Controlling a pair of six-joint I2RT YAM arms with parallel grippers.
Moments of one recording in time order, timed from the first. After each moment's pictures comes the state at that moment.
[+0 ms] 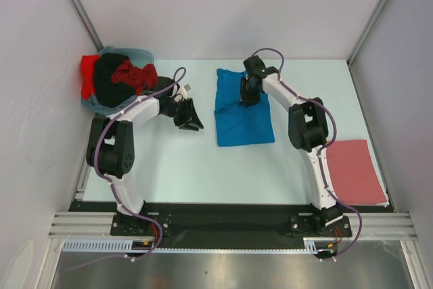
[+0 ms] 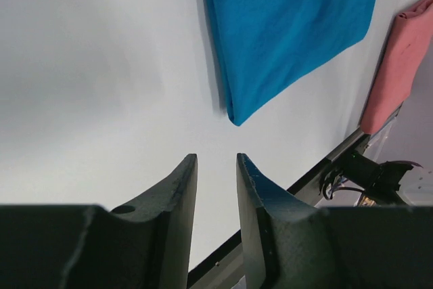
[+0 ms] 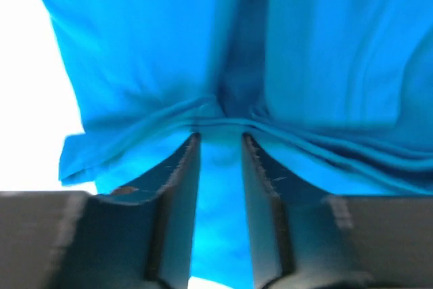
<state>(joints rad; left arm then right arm) -0.22 1.83 1.27 -0.57 0.62 -0.38 0.40 2.36 2.02 -0.76 -0.09 0.44</state>
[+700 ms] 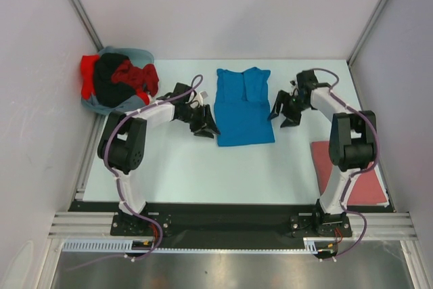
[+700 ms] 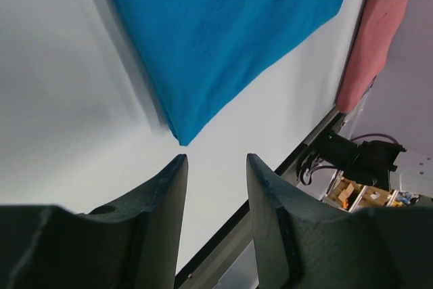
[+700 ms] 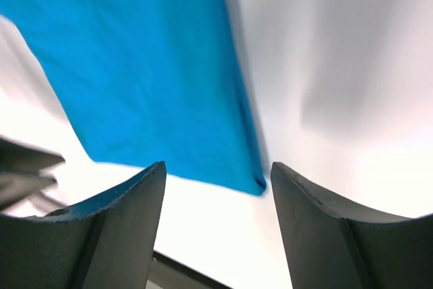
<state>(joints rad) -0.35 1.90 1.25 -0.44 0.72 -0.49 0.12 1.92 1.44 -0.69 -0.39 0.43</state>
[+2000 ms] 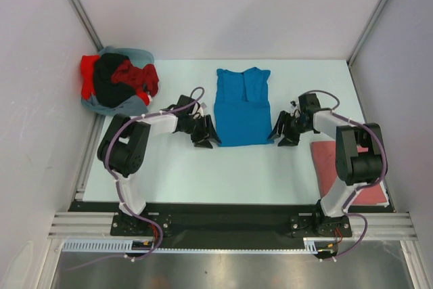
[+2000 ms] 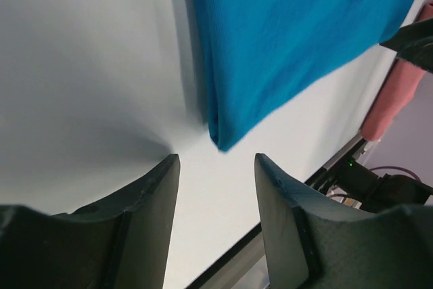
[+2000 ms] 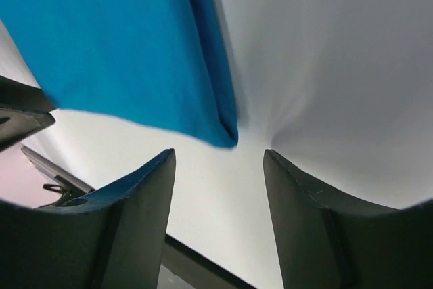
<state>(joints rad) -0.40 1.86 1.06 -0.28 0.58 -0.63 0.10 1.71 0.97 -0.43 -0.50 0.45</state>
